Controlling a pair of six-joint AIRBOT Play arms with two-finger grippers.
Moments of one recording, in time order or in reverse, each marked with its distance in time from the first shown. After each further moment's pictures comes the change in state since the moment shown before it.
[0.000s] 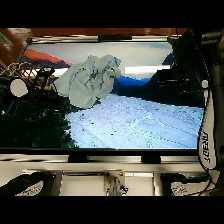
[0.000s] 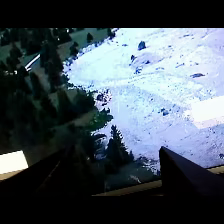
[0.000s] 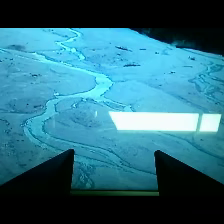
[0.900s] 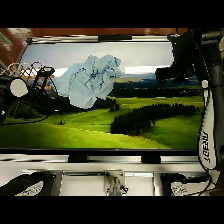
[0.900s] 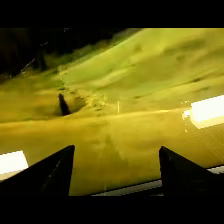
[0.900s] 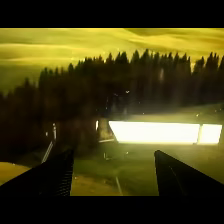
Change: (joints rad) left arm 0.000 0.000 0.000 0.000 0.000 0.000; right arm 0.000 0.000 0.000 -0.001 0.059 0.000
